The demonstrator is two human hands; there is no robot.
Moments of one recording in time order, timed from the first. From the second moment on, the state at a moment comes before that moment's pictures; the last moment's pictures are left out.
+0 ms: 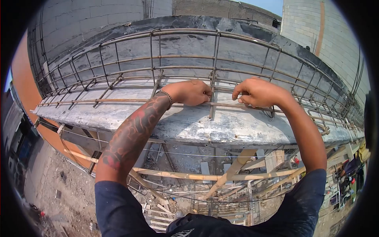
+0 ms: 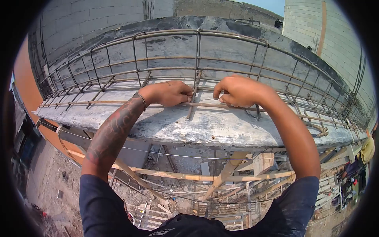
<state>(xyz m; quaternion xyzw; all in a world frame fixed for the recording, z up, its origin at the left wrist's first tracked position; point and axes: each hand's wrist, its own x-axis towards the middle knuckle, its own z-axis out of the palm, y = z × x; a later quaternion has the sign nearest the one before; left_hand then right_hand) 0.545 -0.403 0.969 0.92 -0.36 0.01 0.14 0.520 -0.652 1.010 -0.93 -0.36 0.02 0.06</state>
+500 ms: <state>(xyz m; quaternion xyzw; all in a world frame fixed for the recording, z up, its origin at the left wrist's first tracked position) 0.451 -0.465 0.954 0.89 -0.20 0.39 0.07 0.521 -0.608 1.007 -0.92 -0.39 -0.03 0.08</state>
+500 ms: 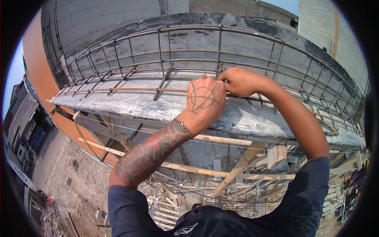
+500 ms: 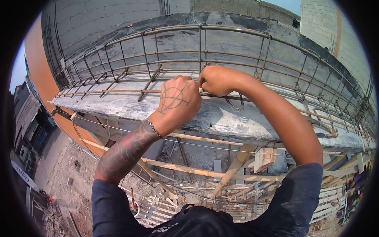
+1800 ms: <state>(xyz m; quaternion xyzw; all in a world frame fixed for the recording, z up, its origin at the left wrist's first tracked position) 0.470 -0.435 0.944 0.85 -0.32 0.36 0.21 0.497 -0.634 1.008 -0.91 -0.40 -0.07 -0.01</state>
